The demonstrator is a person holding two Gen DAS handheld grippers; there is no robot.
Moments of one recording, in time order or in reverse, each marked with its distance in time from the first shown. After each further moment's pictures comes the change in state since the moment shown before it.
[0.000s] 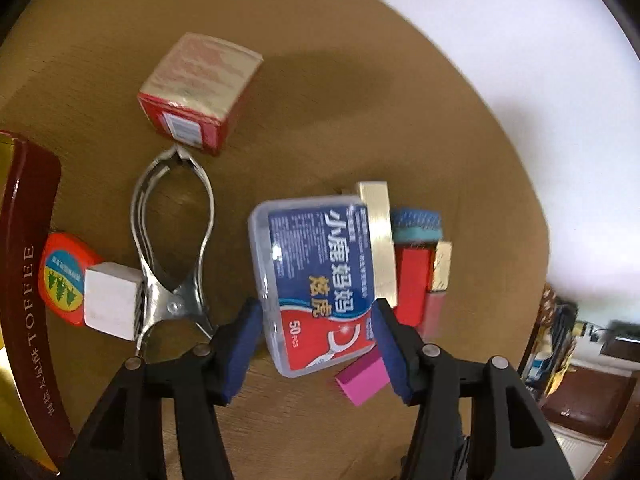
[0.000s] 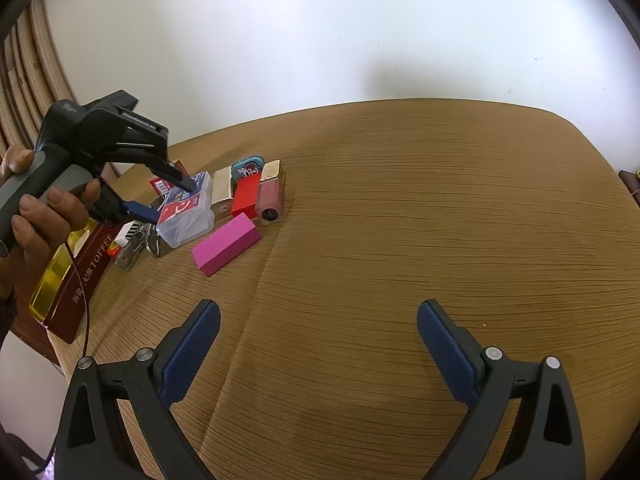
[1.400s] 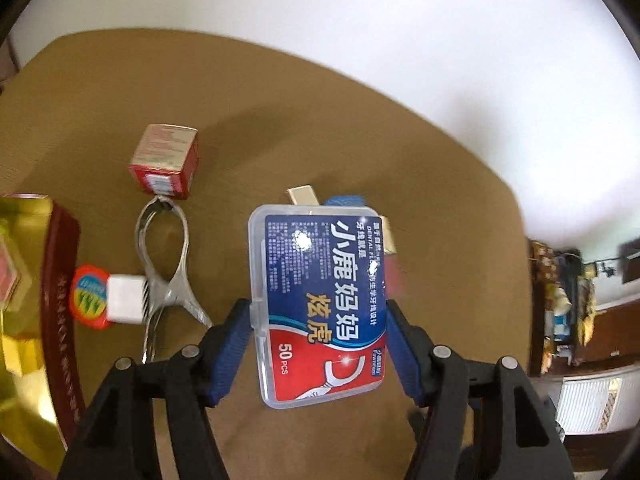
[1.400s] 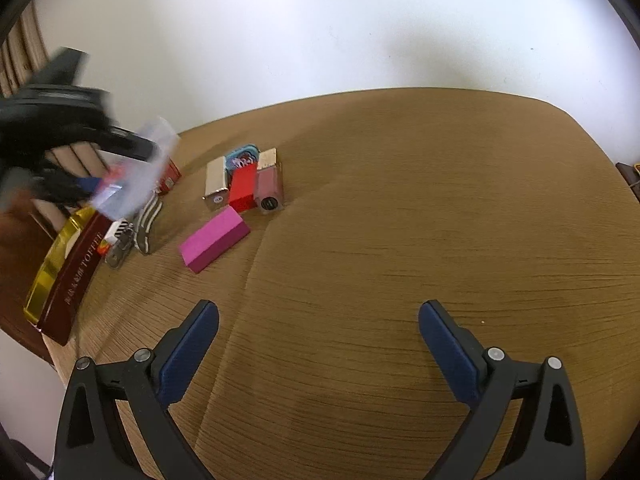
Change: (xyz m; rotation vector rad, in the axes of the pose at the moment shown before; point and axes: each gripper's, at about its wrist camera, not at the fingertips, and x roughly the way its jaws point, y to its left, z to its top) left arm -0.070 -0.011 -0.078 0.291 -0.239 -0.041; right arm 0.012 0.004 0.002 0.027 0.055 -0.055
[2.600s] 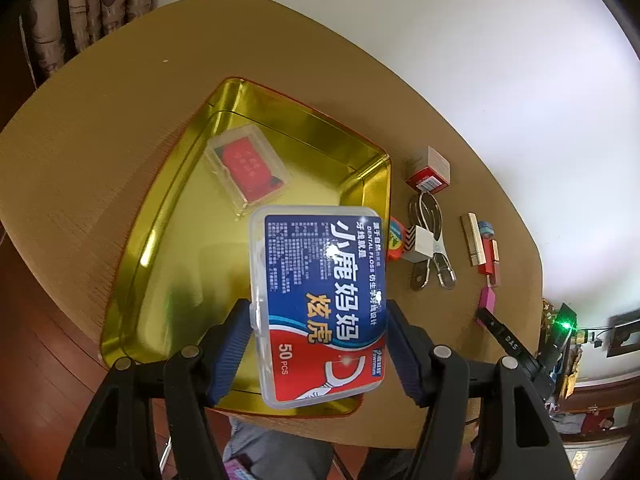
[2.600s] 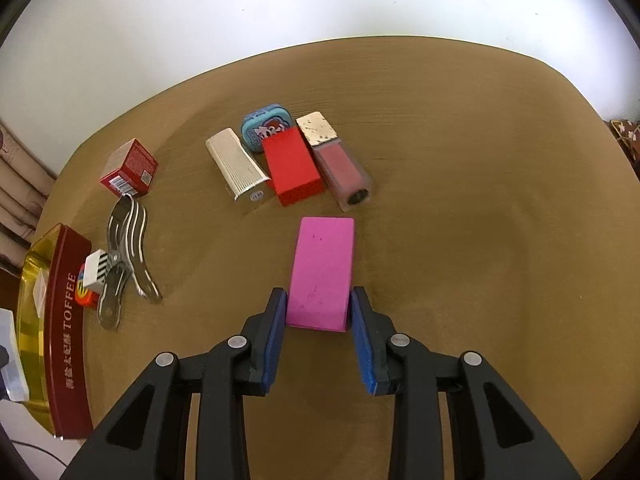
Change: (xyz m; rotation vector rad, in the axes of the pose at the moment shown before) left arm -0.108 0.212 -0.108 -0.273 -0.105 0.043; right arm 0.076 0.111 0.043 0.168 0.208 -0.158
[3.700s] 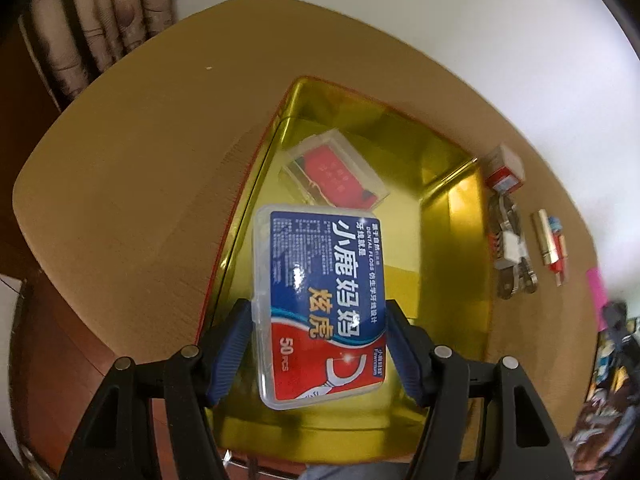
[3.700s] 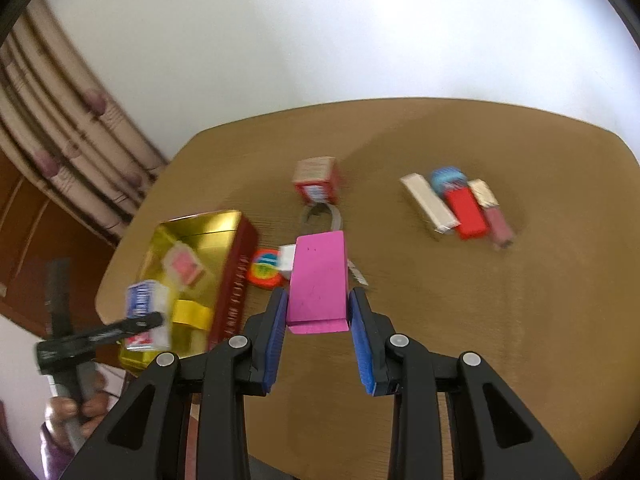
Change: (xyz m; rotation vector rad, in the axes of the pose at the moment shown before) left arm 0.032 0.040 0.028 0.078 -0.001 0.200; right arm -0.086 0.128 -0.009 -0.217 -0.054 0.296
